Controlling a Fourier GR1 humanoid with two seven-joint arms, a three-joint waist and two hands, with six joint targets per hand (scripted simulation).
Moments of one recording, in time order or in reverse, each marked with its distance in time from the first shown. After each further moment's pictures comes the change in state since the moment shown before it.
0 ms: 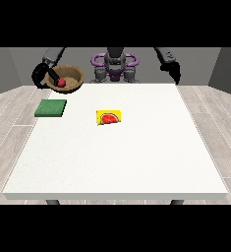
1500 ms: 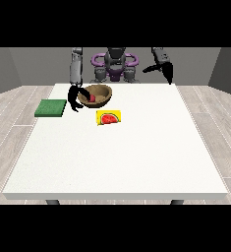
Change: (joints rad) left arm -0.082 -0.082 -0.130 -0.118 -0.090 0.066 0.065; right arm 0.158 0.326 -0.029 0.167 -0.150 -0.018 -0.739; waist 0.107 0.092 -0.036
